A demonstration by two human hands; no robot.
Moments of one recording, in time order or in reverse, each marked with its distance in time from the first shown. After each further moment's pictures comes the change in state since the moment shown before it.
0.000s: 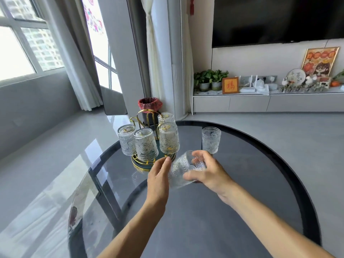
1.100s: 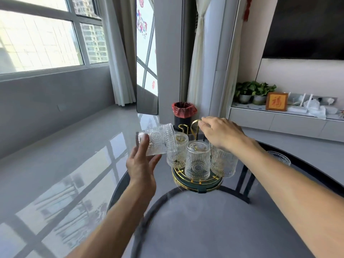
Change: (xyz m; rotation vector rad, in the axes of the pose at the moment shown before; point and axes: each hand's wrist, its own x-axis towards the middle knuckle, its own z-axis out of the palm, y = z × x) left_hand 0.122 0.049 -0.142 -0.637 0.323 0.040; right_hand 0.177 -0.115 0.104 -1.094 0.092 -0.354
